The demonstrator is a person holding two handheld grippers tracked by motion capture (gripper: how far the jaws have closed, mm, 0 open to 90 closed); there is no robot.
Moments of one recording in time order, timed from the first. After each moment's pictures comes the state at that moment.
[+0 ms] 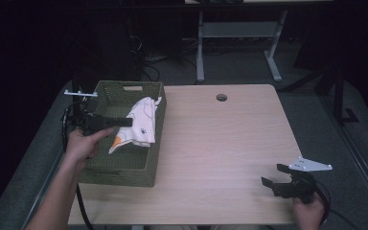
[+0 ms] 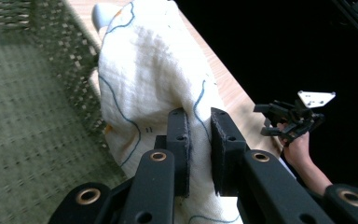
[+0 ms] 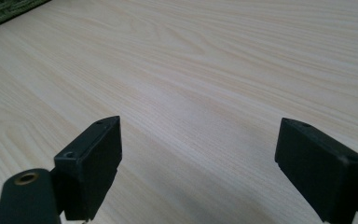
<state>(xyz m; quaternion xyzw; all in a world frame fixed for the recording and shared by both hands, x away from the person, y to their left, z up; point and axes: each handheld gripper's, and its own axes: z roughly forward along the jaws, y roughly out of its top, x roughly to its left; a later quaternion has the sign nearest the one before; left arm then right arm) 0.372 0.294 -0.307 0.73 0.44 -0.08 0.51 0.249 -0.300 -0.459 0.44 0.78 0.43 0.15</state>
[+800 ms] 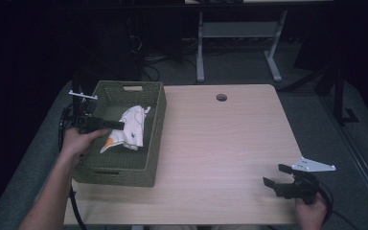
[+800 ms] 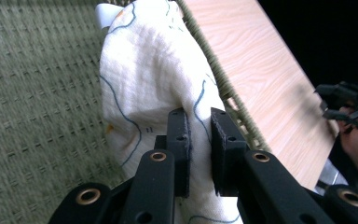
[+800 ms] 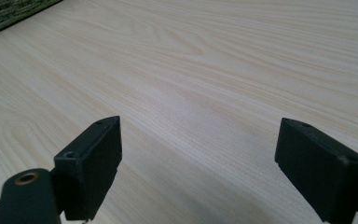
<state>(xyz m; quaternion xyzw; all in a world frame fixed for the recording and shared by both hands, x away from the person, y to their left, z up) 0.402 0.319 -0.337 0.76 0.49 -0.06 0.42 0.246 -0.305 -0.458 0.44 0.77 0.43 0.15</state>
